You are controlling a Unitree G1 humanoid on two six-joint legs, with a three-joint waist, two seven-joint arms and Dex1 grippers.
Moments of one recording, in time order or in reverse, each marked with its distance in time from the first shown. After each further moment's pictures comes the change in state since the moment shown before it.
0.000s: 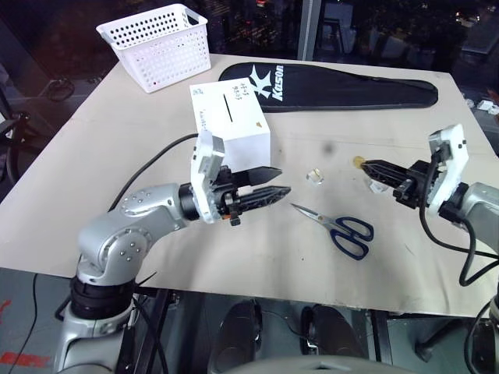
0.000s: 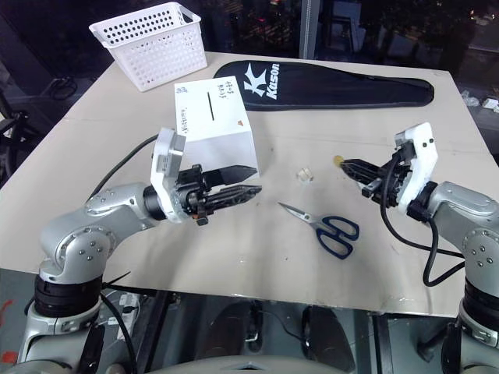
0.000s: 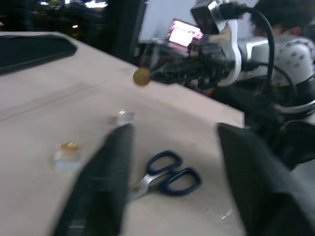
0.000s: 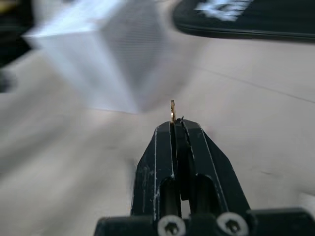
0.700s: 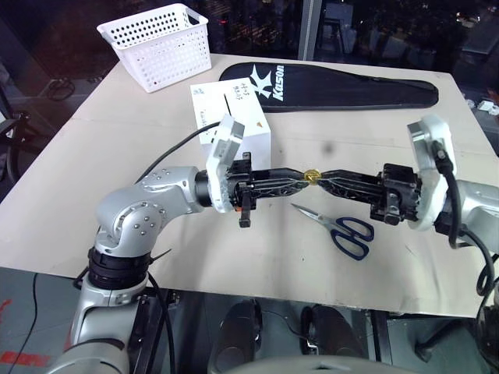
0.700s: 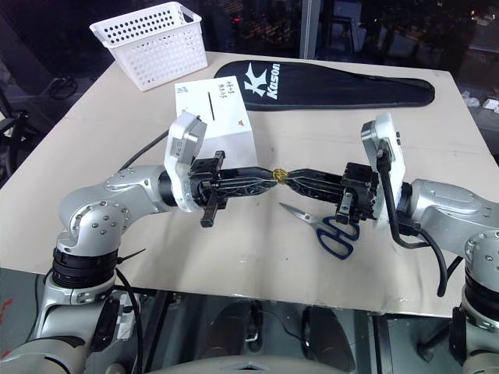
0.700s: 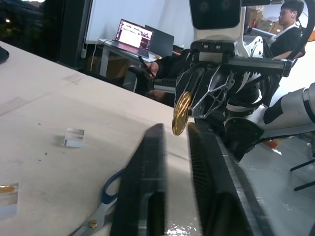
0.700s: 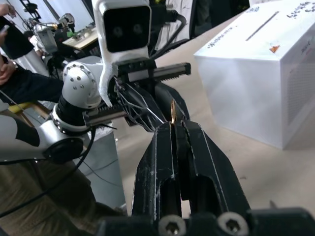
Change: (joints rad) left arm -0.136 -0.037 -0.065 0.083 -0.057 0.083 -0.102; right arm -0.084 -0.090 0.123 -0.062 0.498 -0.067 -0.177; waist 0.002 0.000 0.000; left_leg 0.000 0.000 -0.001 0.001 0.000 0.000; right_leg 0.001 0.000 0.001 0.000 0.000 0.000
